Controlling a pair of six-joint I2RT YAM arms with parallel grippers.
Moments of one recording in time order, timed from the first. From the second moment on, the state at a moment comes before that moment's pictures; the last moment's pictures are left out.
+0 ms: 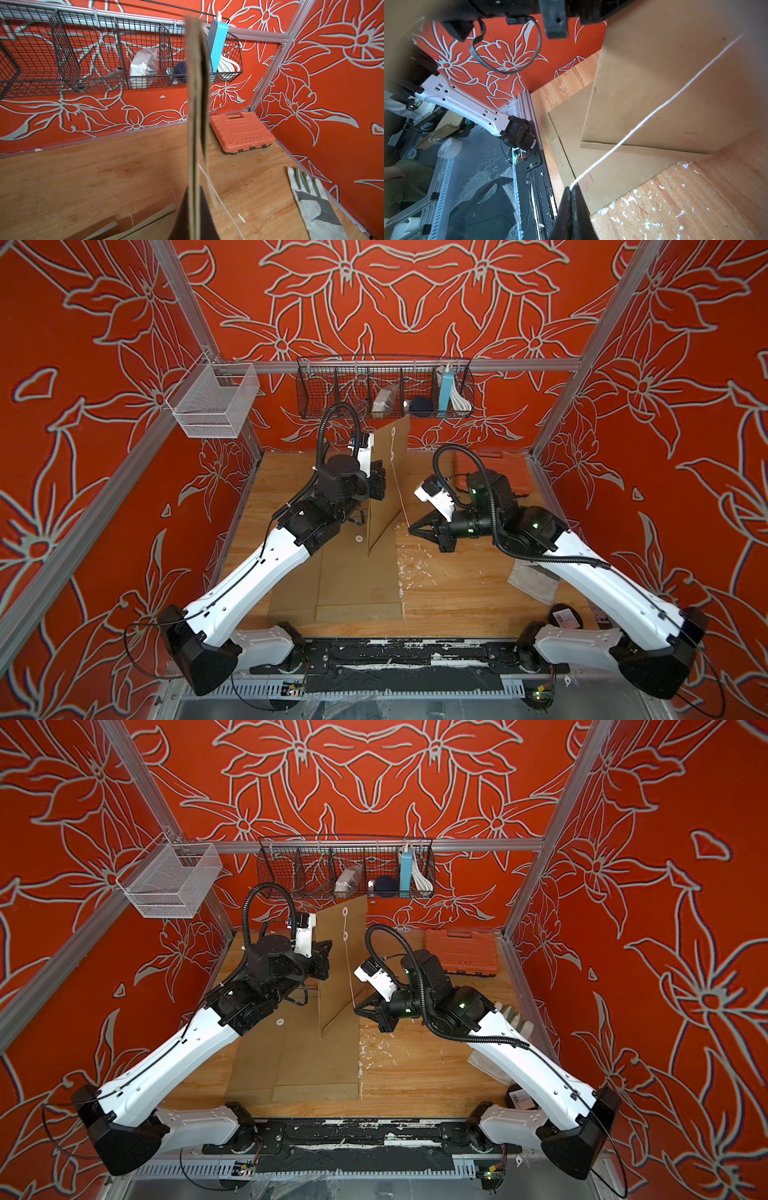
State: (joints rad) left arm -0.62 1.25 1.33 -0.31 -0.22 -0.22; right arm 0.77 1.20 1.30 -0.65 -0.60 0.05
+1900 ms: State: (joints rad) left arm -0.38 0.88 1.11 -0.39 0.48 -0.40; right arm 0.51 1.43 2.04 -0.98 0.32 -0.07
